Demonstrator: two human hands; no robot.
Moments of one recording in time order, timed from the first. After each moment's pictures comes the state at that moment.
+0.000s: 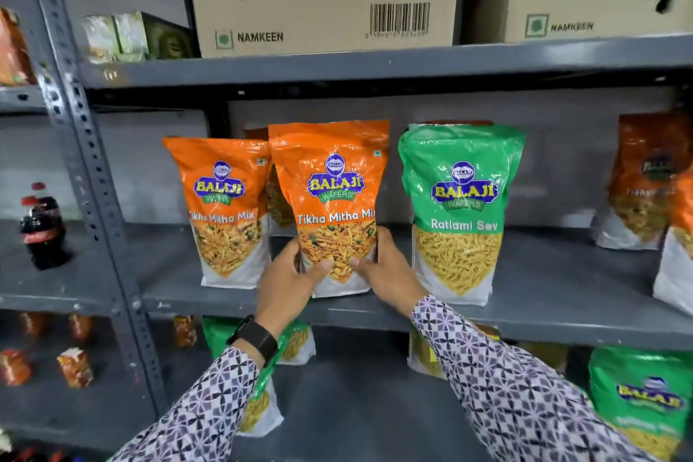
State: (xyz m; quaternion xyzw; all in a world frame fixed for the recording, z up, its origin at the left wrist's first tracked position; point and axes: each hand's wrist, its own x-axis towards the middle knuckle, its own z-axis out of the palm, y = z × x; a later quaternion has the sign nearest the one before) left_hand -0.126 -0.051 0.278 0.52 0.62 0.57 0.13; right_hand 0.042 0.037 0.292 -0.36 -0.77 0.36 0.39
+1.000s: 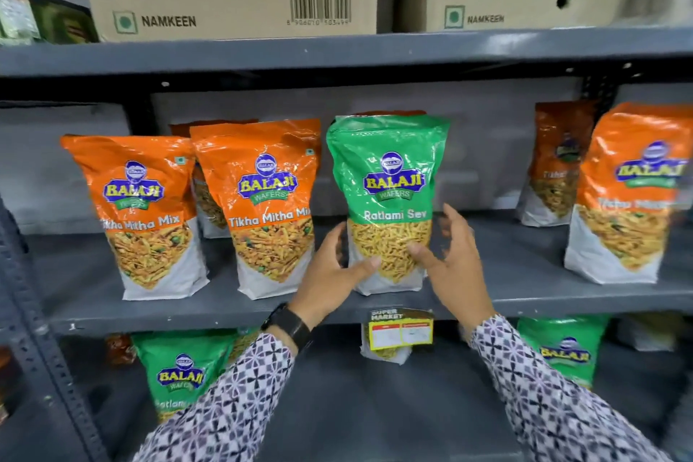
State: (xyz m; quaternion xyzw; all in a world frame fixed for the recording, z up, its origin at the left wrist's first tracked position) left_hand -0.003 0.011 0.281 0.60 0.54 0.51 0.29; right_hand 0.204 0.052 0.277 -0.43 -0.66 0.24 0.57
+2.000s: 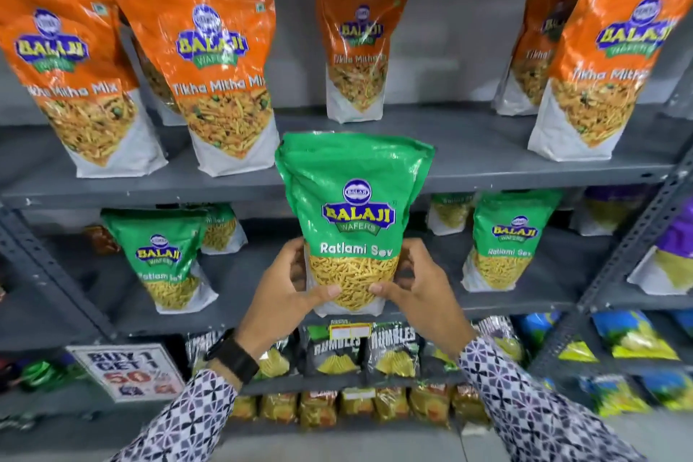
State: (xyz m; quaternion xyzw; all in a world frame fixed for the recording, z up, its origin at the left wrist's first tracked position) left_hand 0.016 -0.117 0.131 0.56 0.57 0.48 0.36; right_hand 0.254 -0.071 0.133 -0.46 -0.69 0.39 0.39
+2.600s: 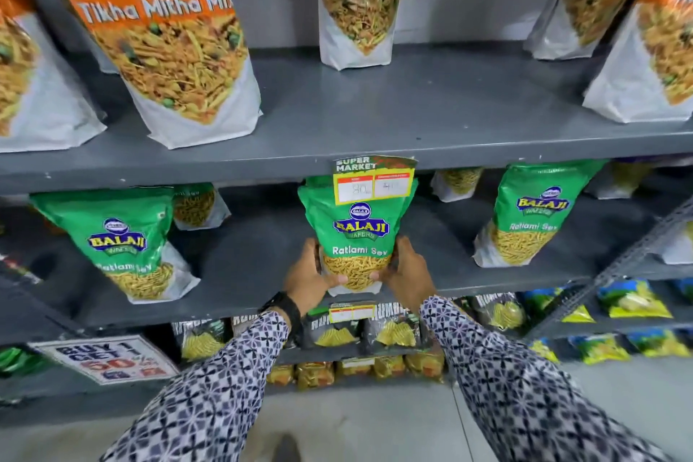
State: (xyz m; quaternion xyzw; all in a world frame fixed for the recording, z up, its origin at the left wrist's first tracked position) left_hand 0.009 0.006 0.001 0.51 0.68 0.36 0.40; right_hand 0.214 0.035 0.015 -0.59 -0.66 0.38 0.28
